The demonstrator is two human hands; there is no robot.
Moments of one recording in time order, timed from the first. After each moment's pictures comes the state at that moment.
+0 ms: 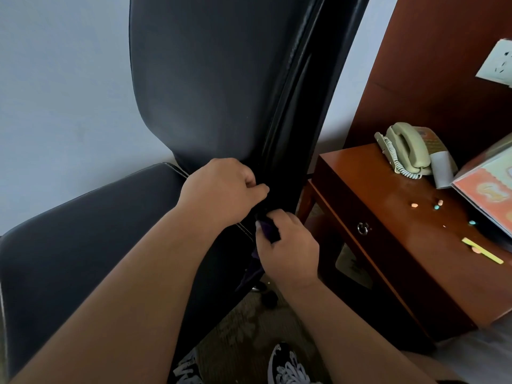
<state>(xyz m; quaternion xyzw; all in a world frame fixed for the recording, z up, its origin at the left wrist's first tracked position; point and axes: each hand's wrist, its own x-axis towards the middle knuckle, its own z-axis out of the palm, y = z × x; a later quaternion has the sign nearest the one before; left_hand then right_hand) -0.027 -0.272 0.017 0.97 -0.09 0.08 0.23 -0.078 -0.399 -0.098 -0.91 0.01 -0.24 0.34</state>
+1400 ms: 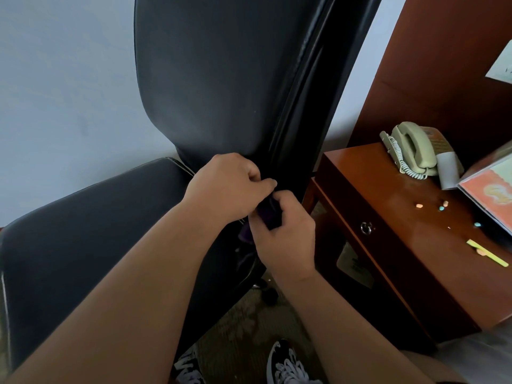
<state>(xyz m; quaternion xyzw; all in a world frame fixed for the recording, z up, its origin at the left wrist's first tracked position) -0.022 -0.271 0.011 0.95 -0.08 0.08 0.28 -0.068 -0.385 -0.090 -0.84 0.01 -0.24 0.49</state>
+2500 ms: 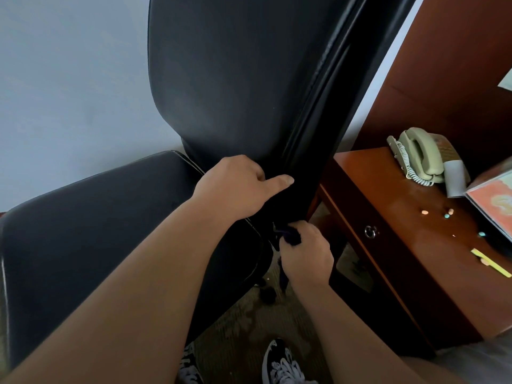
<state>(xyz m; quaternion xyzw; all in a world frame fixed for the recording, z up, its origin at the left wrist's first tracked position) -0.021 -0.262 0.006 0.96 -0.06 0.03 0.28 -0.066 -0.414 -0.141 -0.92 0.11 -0.17 0.34</state>
